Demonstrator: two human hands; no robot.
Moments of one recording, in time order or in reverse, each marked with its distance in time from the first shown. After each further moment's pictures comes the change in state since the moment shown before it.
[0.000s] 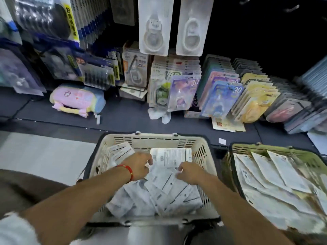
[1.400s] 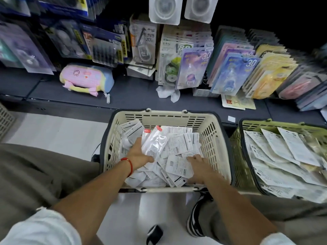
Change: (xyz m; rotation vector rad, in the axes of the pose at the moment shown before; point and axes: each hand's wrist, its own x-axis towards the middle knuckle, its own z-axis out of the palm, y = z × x) left_hand -0.038 -0.040 0.062 -0.841 0.129 -0.300; right_hand -0.019 0.020 0.086 -0.067 -0.030 0.020
